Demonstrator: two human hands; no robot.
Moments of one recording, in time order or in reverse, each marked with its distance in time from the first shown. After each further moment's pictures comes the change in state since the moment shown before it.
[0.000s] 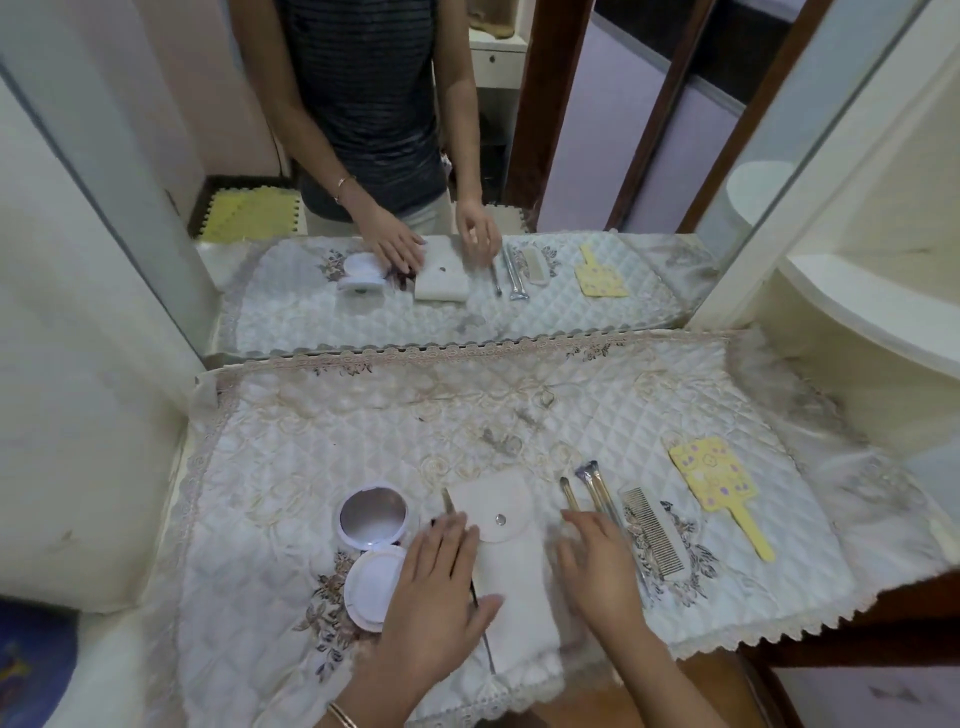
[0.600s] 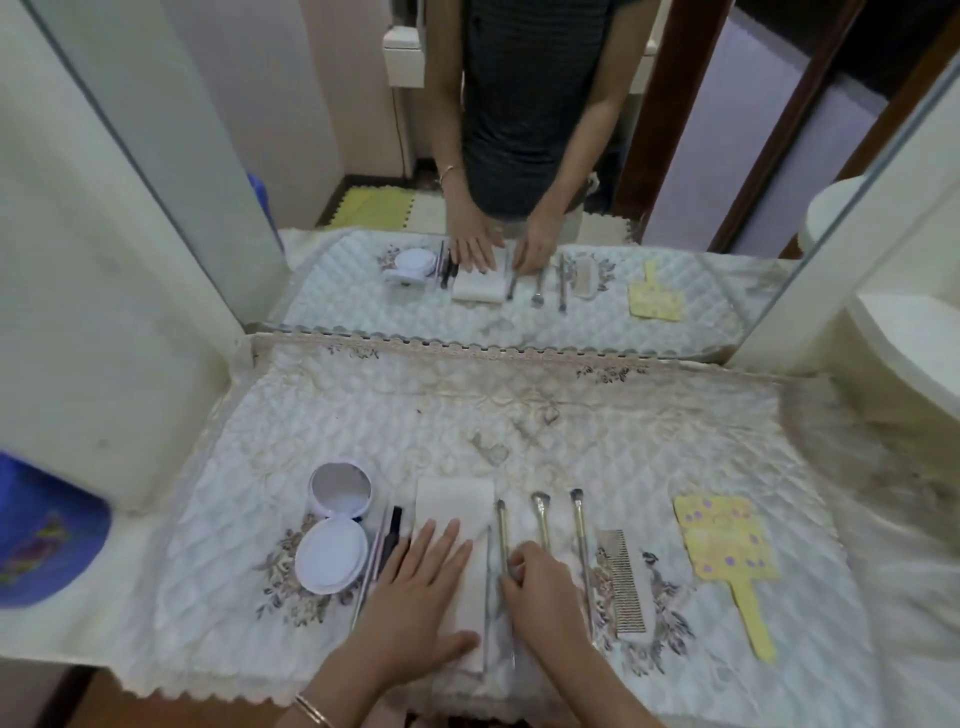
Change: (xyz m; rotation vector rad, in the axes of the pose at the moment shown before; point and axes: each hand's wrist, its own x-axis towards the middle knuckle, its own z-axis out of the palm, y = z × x) left_hand 0.004 0.060 0.018 0.162 -0.145 -0.133; right_hand 0.028 0.028 -0.013 -0.028 -0.409 -0.159
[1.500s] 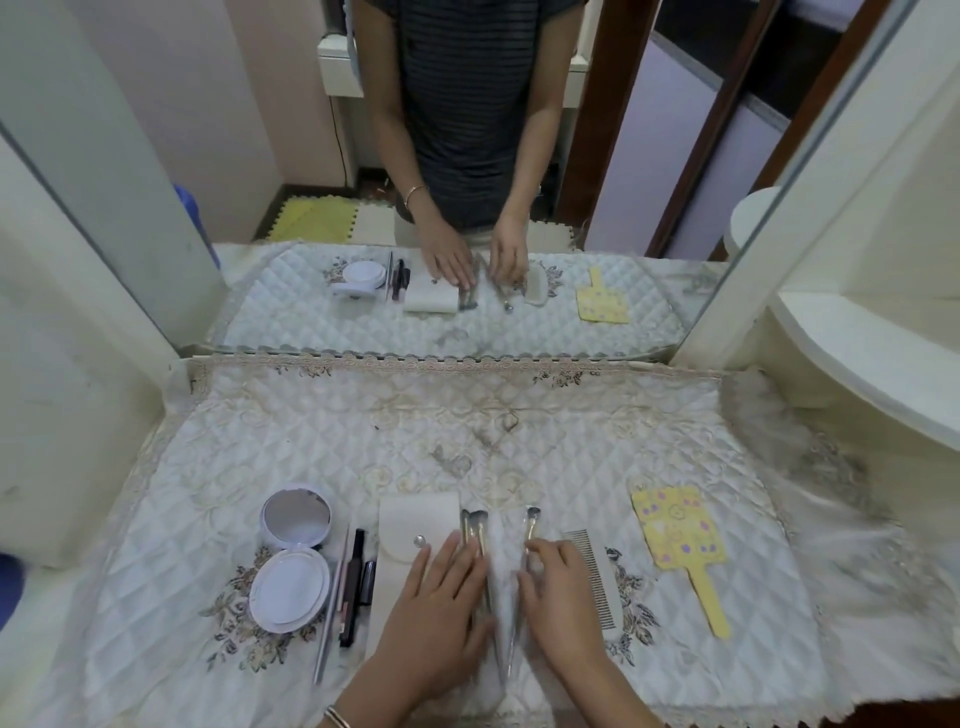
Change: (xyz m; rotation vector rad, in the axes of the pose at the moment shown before) left_hand 0.031 0.039 0.006 -0.047 0.192 0.093; right_hand -0.005 0.026 -0.022 0.015 0.254 0.007
